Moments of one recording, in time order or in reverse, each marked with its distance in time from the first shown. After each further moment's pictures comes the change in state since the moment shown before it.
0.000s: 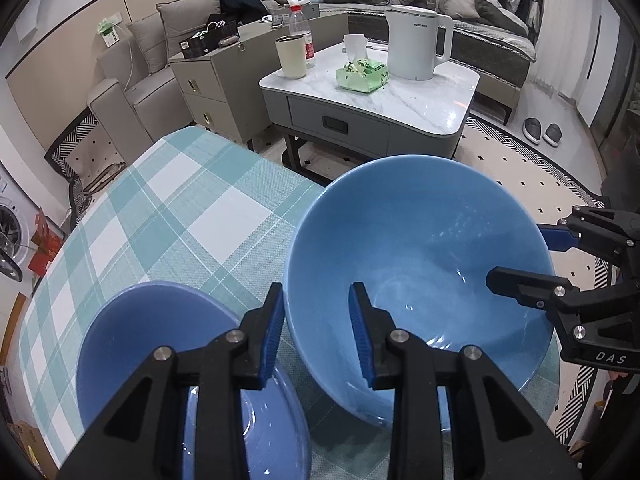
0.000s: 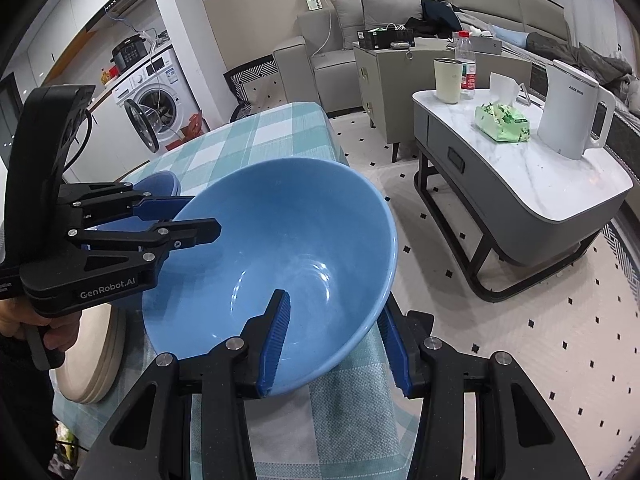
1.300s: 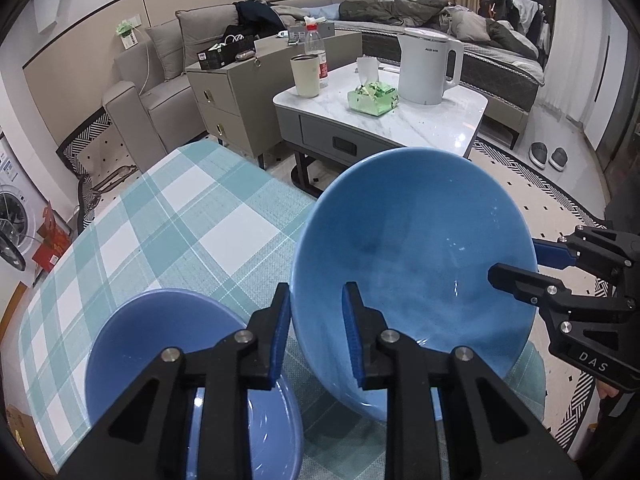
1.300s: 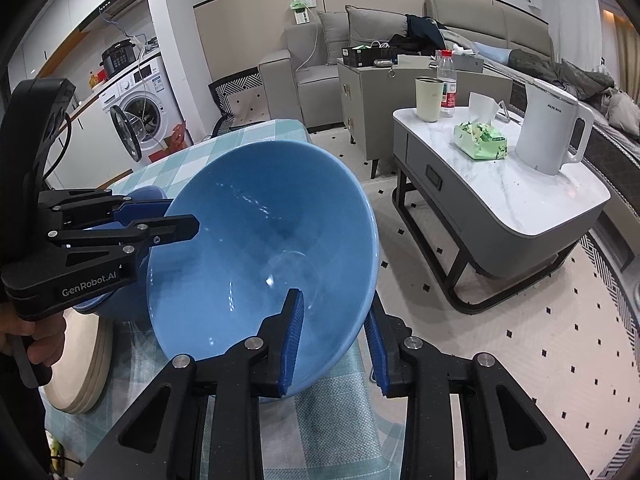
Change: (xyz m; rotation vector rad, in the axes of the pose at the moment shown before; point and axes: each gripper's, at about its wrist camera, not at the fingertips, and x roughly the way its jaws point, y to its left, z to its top) left arm -0.022 0.000 0.003 -0.050 -0.068 0.019; right arm -0.015 0.003 0.003 -0.010 -0.060 -0.092
